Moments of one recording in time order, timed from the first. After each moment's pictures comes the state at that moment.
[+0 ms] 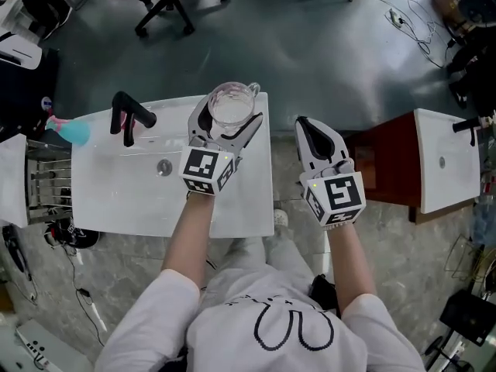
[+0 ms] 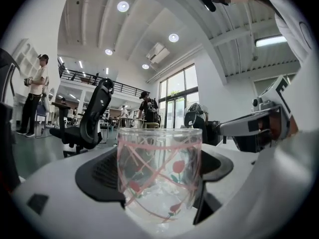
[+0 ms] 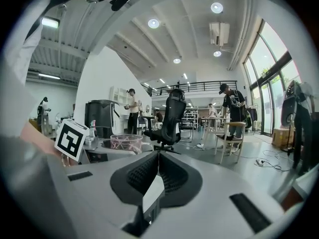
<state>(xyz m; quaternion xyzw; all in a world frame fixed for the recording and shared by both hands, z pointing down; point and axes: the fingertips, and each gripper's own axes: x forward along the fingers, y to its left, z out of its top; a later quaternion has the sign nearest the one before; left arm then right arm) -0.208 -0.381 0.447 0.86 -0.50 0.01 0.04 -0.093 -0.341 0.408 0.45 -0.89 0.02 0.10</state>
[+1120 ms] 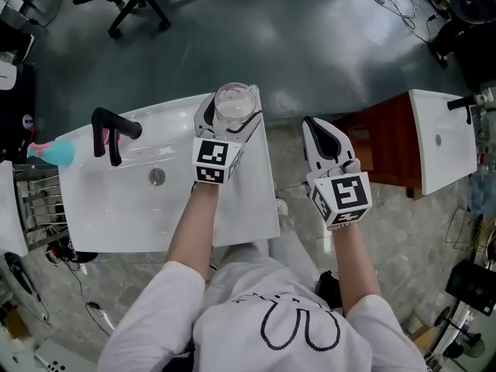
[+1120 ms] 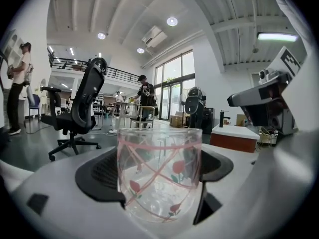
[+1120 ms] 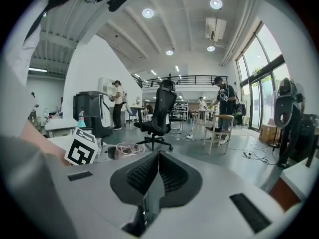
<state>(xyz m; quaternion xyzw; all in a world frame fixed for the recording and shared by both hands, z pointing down) -0.184 -0.419 0.538 0.87 -0.47 0.09 0.09 -0.067 -0.353 0.441 0.50 -0.85 0.05 0.14</state>
